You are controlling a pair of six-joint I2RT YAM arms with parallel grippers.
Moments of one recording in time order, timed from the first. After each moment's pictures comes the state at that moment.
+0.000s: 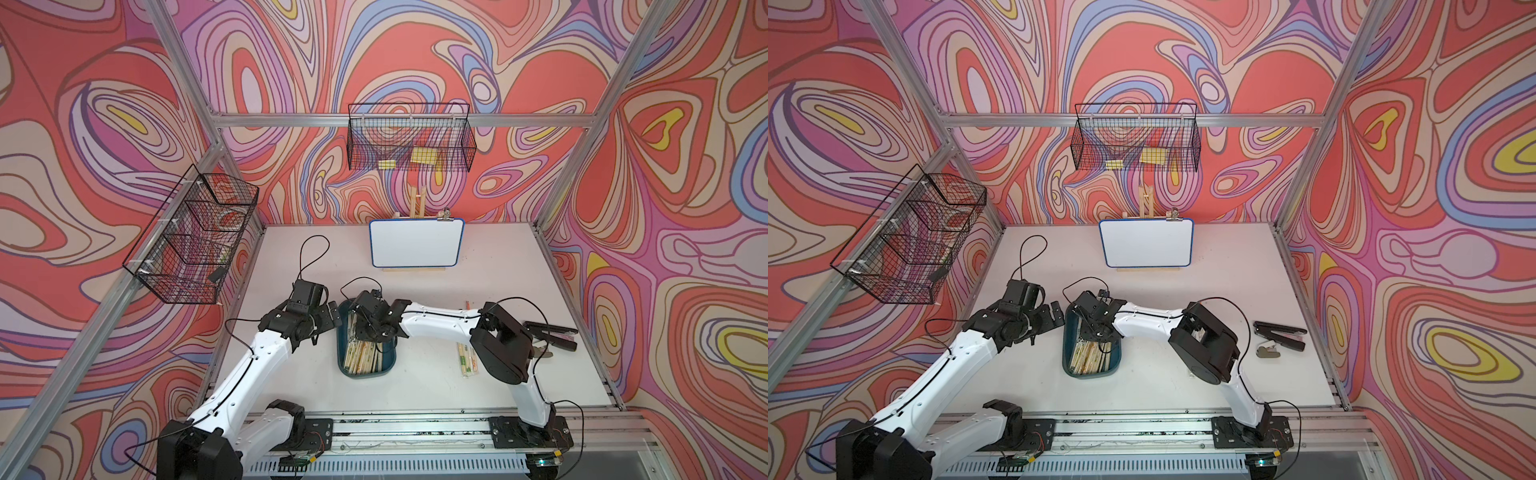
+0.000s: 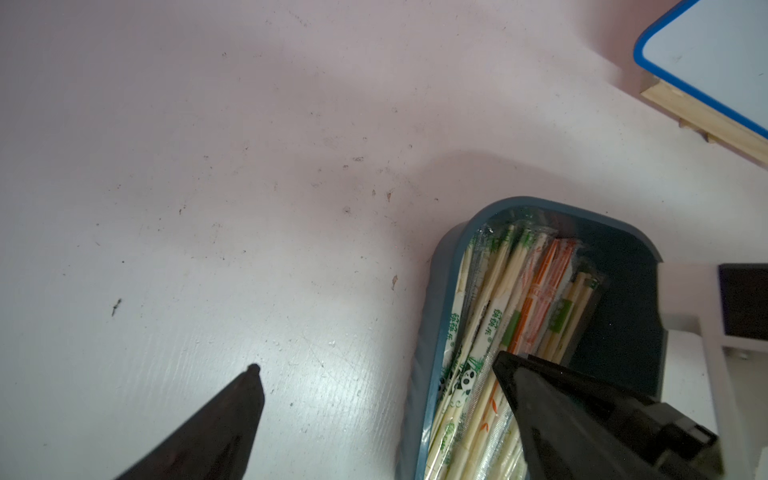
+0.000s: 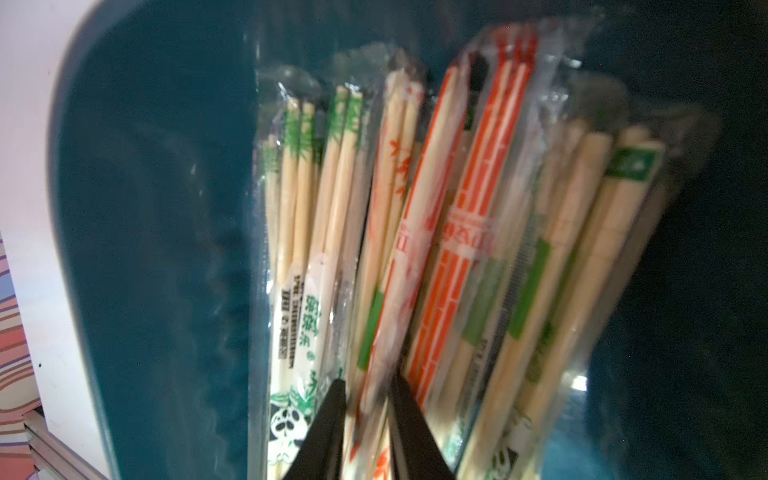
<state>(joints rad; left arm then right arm) -0.25 1.06 0.80 -0.77 -0.11 -0.61 1.02 2.11 1.53 -0.49 0.02 1.02</state>
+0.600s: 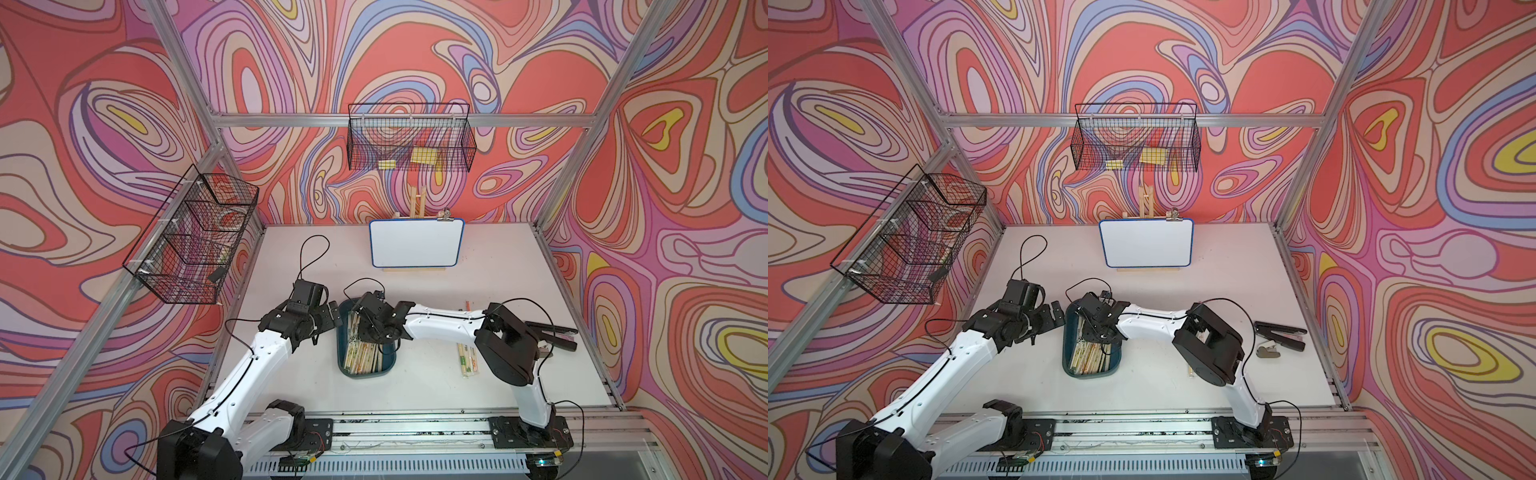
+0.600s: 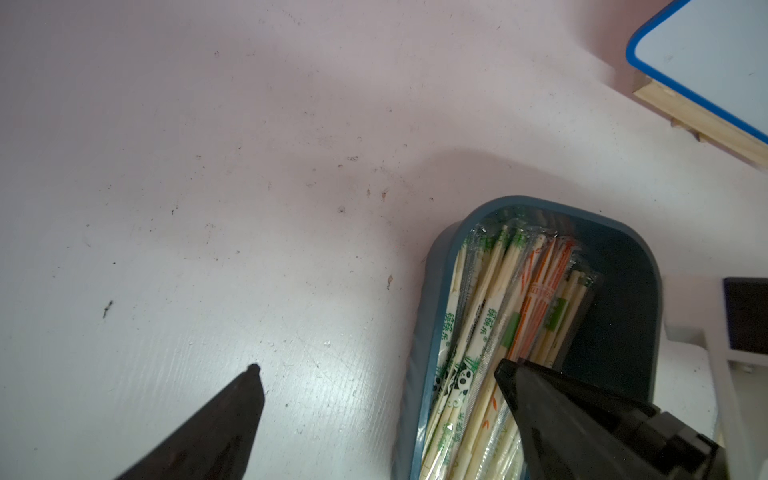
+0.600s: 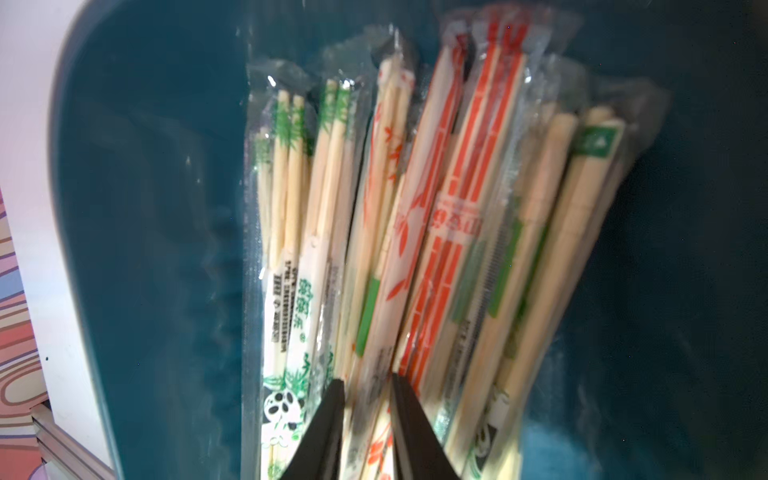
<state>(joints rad) -0.25 1.06 0.80 -0.77 -0.10 -0.61 1.02 2.07 1.48 -0.46 0.02 1.03</state>
